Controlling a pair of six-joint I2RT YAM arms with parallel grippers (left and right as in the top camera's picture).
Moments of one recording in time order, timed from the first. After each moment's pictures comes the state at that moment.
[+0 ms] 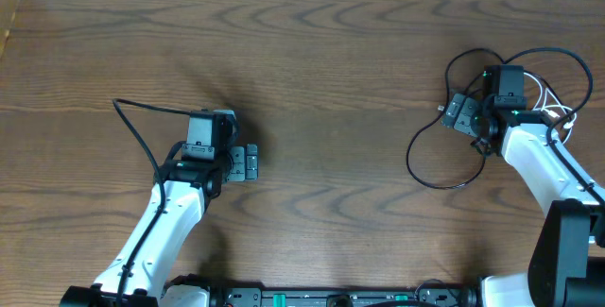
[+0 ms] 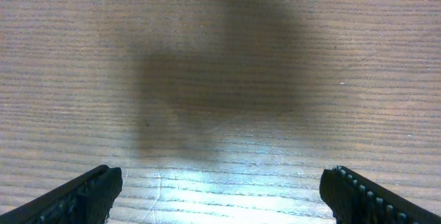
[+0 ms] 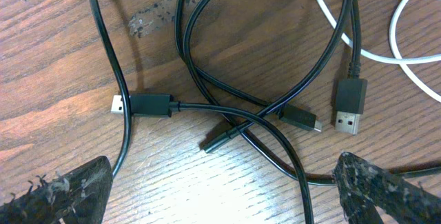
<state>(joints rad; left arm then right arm) -0.14 1.29 0.66 -0.47 -0.03 -0.12 -0.03 1.61 0.93 -0.41 0.13 0.38</state>
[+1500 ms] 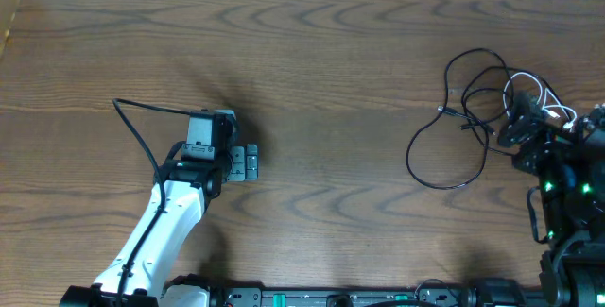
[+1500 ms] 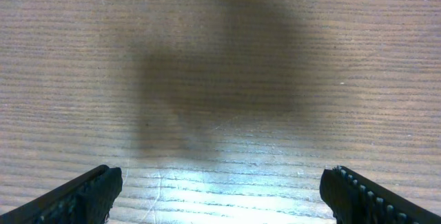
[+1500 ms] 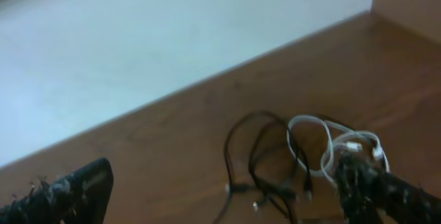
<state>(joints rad) -0.14 1.29 0.66 -0.47 -0.03 -0.12 -0.03 0.65 0.93 -0.58 0.13 0.38</state>
